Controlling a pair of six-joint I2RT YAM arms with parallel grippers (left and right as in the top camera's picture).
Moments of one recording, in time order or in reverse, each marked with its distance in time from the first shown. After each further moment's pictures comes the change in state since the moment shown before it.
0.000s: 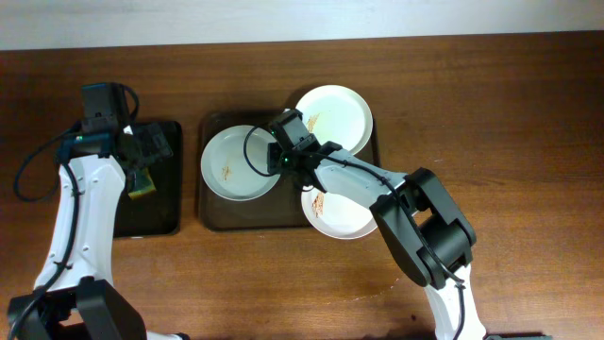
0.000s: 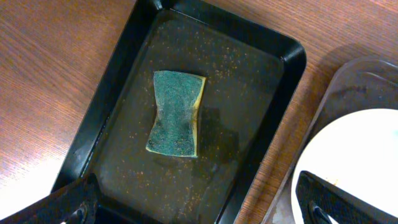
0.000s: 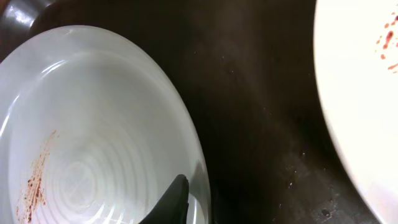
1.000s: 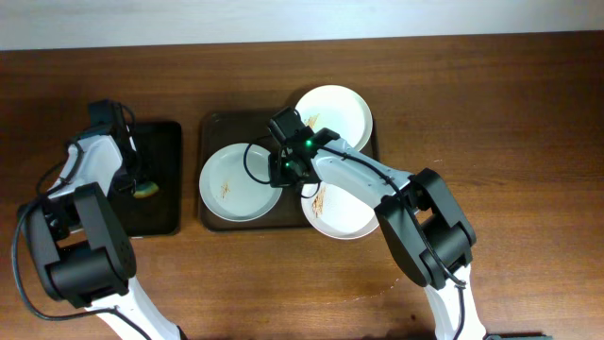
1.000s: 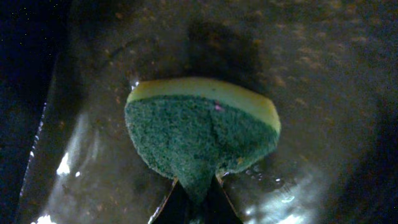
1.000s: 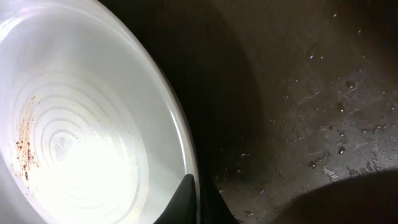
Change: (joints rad) left arm 0.118 0.402 0.038 0.116 0.090 0.092; right arm 0.000 0.000 0.127 -0.402 -0.160 -0.029
